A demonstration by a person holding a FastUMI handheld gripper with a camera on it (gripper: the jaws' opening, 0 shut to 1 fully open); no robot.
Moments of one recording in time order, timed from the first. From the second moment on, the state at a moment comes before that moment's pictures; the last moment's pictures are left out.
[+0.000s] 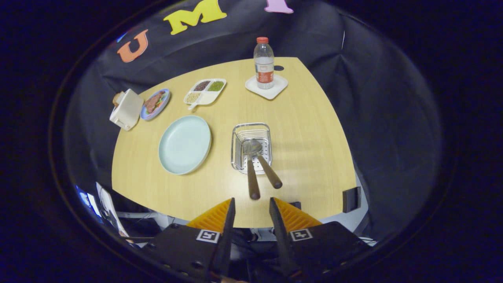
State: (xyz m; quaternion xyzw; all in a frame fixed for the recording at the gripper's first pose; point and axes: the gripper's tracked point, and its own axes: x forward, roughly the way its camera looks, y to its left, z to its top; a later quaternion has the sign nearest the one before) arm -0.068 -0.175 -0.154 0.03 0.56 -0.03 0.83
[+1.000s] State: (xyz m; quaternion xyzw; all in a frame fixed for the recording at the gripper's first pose) arm -0.009 -0.115 -0.037 -0.01 0.19 -0.03 0.98
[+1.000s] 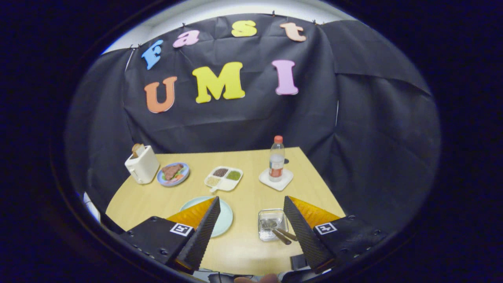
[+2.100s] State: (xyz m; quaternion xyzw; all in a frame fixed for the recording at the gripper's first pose) arm -0.023 0.017 0.021 -0.05 -0.08 0.00 1.00
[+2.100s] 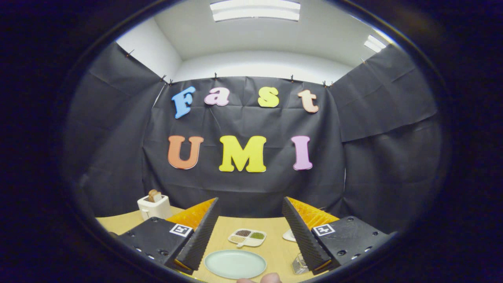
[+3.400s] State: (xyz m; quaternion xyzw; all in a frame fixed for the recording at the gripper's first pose) arm -0.029 -0.007 0.026 -0.01 -0.06 -0.02 1.00
